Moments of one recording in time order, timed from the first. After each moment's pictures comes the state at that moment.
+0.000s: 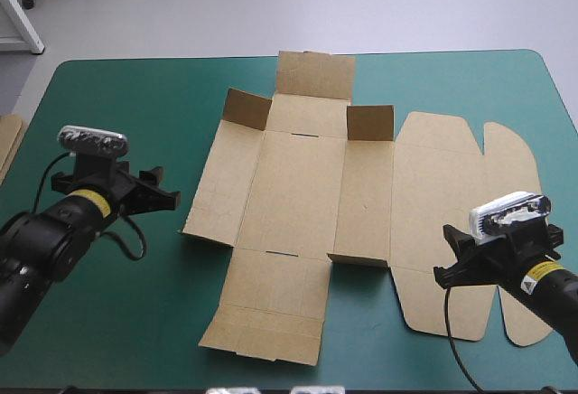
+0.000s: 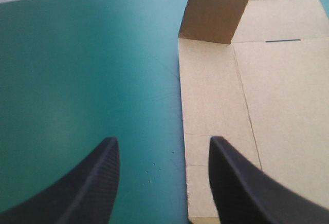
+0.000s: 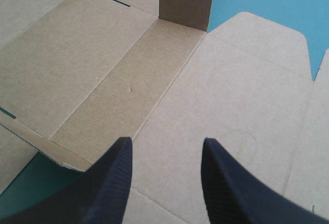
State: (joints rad) left arm -0.37 0.97 -0.95 0.27 0.68 -0.25; right arm 0.33 0.65 -0.75 0.04 0.71 -0.04
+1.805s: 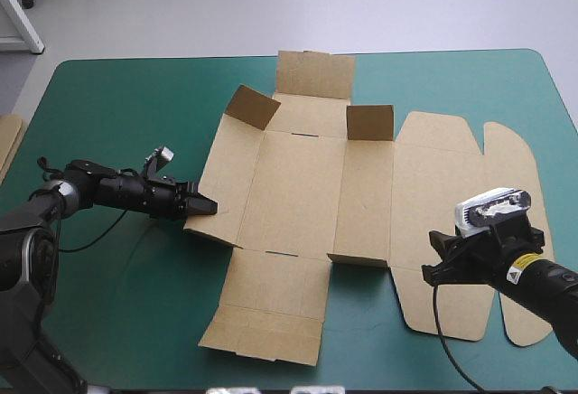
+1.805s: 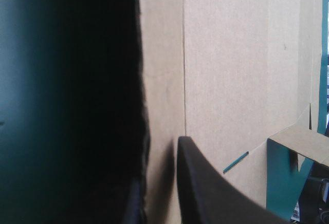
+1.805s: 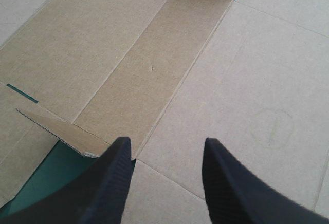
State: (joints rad) left arm 0.15 1.83 -1.02 -1.07 1.13 0.89; right arm 0.33 0.72 -0.76 0.12 0.74 -0.04
